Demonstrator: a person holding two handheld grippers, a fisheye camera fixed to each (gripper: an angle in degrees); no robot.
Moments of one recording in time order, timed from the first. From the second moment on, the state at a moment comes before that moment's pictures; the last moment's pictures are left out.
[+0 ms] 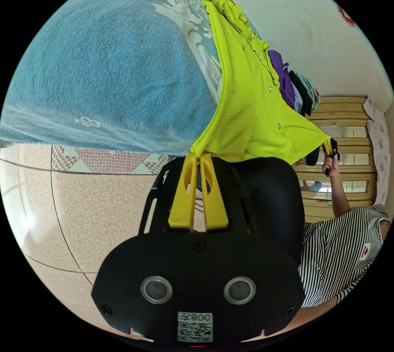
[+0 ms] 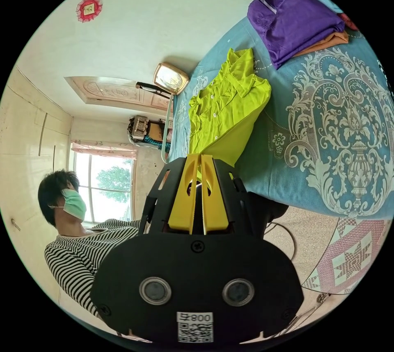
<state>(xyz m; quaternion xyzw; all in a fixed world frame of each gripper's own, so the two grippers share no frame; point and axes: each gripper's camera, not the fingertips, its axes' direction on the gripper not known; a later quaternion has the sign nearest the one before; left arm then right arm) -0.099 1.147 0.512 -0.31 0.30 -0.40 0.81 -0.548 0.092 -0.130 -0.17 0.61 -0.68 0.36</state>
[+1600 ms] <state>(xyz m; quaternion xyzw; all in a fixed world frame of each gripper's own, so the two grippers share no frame) -0.117 1.138 0.152 -0.03 0.37 -0.46 0.81 -0.621 0.017 -0.425 -0.20 0.53 -0.70 0.43</state>
